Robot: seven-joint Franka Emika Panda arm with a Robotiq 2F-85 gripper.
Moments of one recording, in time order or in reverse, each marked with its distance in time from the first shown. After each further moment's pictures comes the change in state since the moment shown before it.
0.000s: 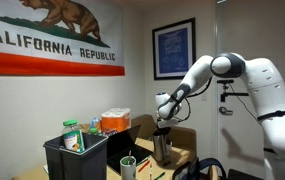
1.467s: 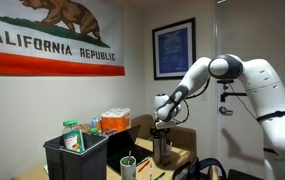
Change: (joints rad) arm 0.019 0.028 -0.005 0.010 0.035 0.080 0.000
